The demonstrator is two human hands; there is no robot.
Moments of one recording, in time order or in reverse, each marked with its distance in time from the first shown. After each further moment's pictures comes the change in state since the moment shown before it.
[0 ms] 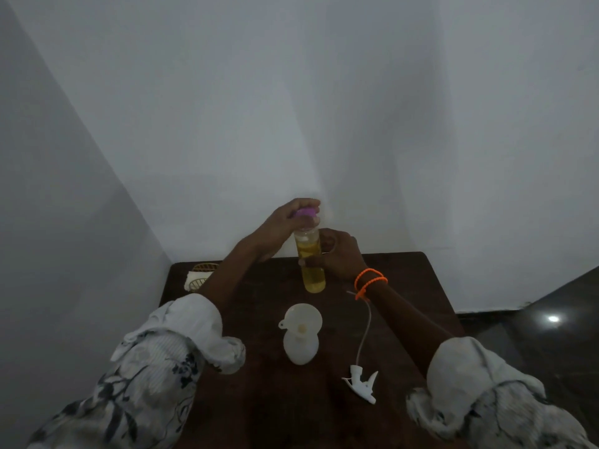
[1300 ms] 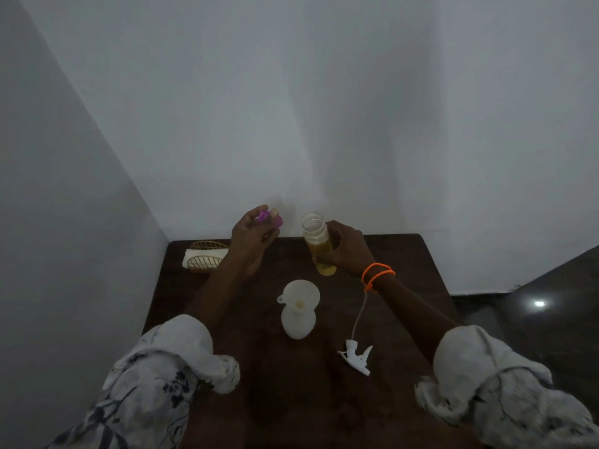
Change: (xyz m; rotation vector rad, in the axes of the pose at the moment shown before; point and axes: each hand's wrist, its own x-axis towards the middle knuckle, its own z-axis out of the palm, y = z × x) left_hand -0.051 -0.075 -0.004 -0.622 0.473 -0.147; right_hand -0.031 0.032 0.001 -0.110 -0.043 -0.037
